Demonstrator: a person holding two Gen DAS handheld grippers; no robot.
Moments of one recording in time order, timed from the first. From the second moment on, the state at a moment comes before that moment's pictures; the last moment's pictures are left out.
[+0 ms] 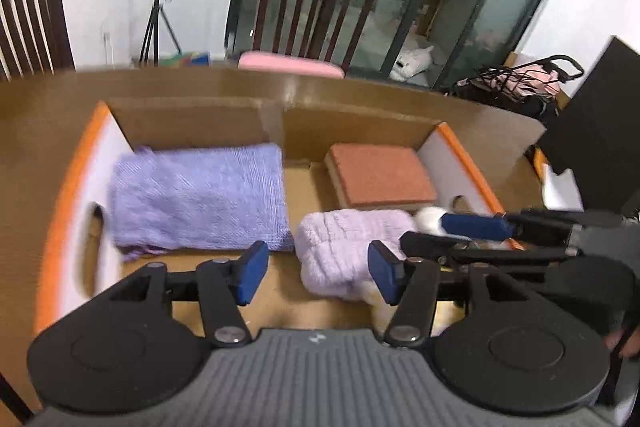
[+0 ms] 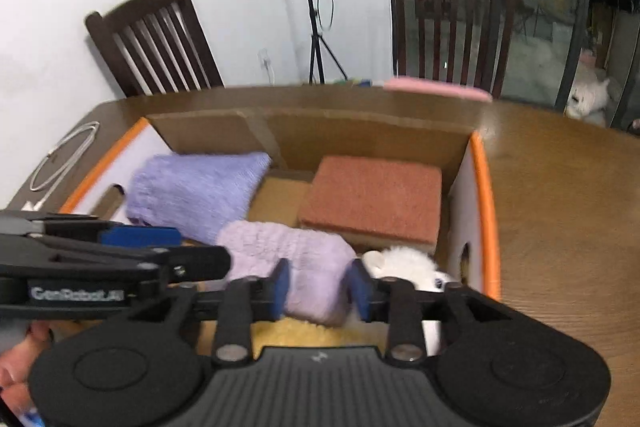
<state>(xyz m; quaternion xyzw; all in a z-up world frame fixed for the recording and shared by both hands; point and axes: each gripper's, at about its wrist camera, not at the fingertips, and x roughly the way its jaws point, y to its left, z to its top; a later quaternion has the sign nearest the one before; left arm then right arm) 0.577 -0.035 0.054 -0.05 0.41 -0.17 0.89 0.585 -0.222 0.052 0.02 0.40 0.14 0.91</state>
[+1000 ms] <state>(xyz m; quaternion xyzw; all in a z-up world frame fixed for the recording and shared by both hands) 0.157 0.039 0.097 -0.01 0.20 -0.16 0.97 0.181 -0.242 0.133 0.00 0.19 0.20 0.96</state>
